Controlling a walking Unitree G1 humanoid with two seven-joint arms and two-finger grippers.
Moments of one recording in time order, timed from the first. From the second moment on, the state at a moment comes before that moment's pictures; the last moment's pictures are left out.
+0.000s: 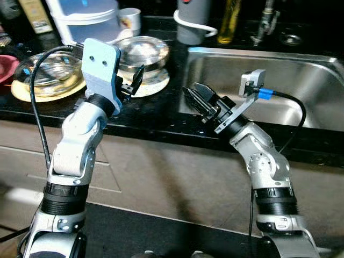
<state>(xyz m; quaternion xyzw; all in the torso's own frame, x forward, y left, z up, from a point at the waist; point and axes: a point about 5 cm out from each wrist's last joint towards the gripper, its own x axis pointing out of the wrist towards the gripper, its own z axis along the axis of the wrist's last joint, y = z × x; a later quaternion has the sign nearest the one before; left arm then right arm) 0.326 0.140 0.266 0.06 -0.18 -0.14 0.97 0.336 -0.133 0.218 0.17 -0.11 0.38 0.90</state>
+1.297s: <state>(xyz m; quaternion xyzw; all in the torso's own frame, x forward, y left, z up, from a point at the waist) 0.323 0.137 0.275 0.04 -0.21 -0.13 0.97 0.338 -0.136 0.220 0.16 -0.12 0.37 0.91</state>
